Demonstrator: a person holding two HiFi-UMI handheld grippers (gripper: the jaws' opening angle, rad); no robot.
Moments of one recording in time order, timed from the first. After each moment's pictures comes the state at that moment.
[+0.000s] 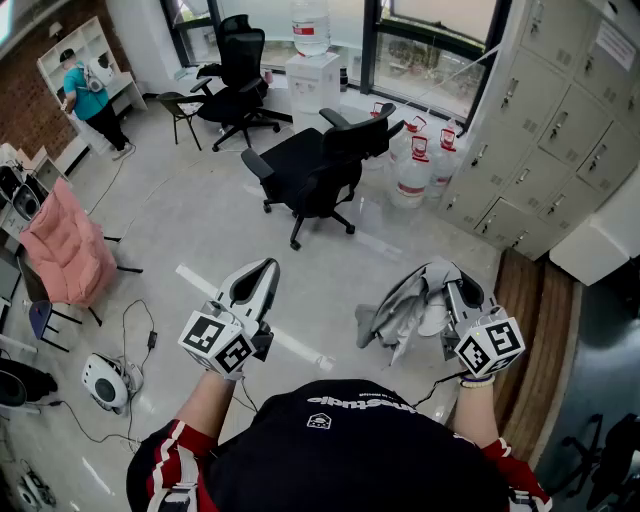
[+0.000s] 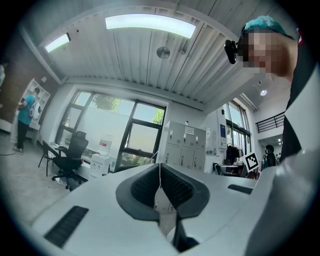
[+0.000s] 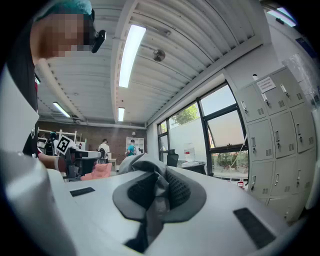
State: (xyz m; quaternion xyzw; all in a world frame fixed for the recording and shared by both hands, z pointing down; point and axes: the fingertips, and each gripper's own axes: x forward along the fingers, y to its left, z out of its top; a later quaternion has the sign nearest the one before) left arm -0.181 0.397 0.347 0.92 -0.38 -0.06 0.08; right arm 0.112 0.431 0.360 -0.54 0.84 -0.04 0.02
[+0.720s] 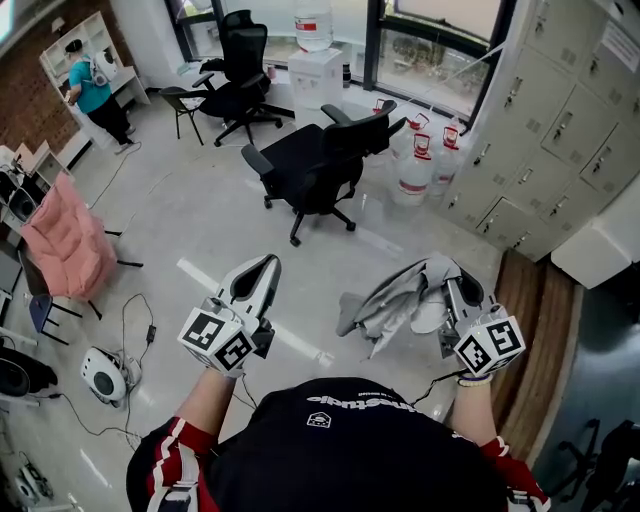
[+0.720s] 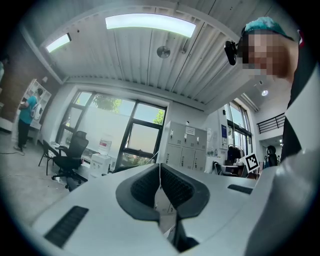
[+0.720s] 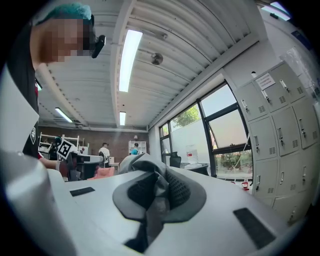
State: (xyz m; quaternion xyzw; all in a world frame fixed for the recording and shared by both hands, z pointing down) left arm -0.162 0.390 0.349 0.92 -0.39 -0.06 0.09; right arm 0.124 0.421 0.357 -0.52 0.85 -0.04 0.04
